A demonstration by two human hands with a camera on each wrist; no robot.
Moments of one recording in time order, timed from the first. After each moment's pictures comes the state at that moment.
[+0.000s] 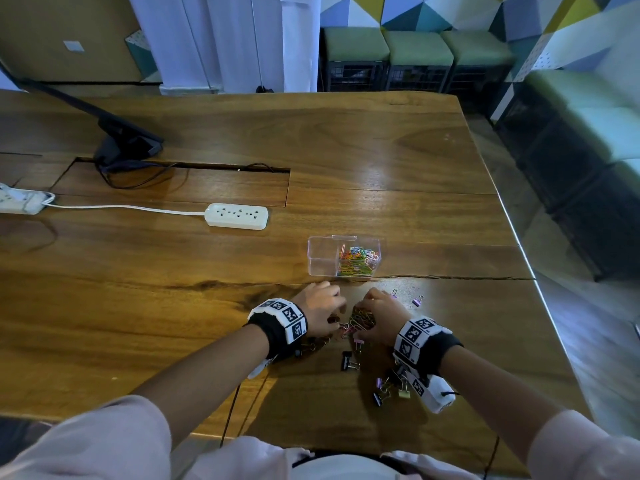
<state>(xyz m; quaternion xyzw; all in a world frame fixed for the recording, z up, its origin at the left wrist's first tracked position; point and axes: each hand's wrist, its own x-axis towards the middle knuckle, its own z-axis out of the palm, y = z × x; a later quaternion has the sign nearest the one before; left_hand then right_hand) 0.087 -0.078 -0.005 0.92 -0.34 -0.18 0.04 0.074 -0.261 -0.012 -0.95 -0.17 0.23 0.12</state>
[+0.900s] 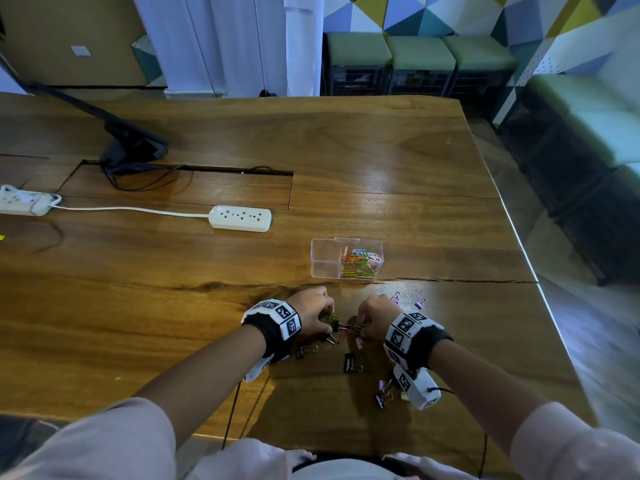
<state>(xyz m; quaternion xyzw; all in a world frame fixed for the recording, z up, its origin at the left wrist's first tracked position) 0.088 -0.061 -0.009 0.93 -0.23 -0.27 0.12 0.085 -0.247 -0.009 -0.94 -0.17 0.28 0.10</state>
